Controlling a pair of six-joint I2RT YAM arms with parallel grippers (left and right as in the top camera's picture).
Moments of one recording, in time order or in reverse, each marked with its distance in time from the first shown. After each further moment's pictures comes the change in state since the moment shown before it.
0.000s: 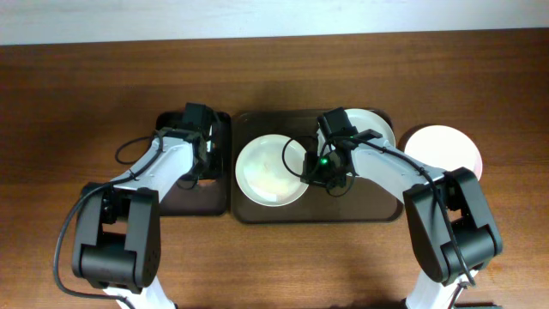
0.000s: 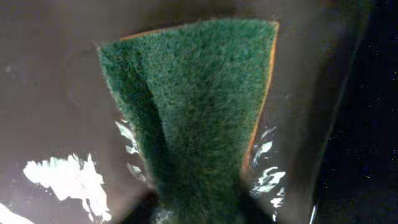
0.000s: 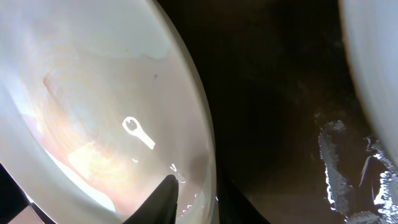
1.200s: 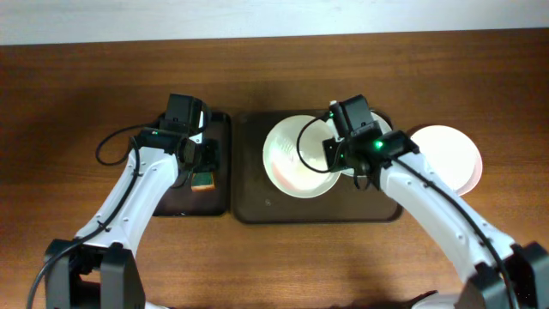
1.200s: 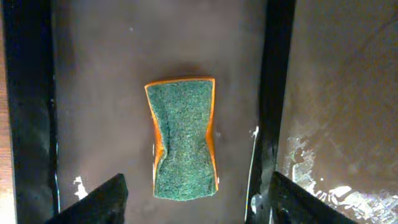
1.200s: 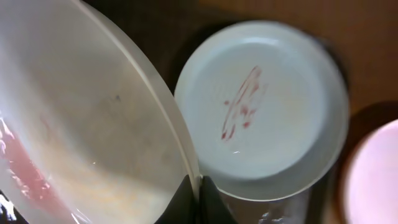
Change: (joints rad) left arm 0.000 -0.250 0.022 -0.118 0.011 0.003; right arm 0.064 -0.372 0.047 -0.150 0.556 -0.359
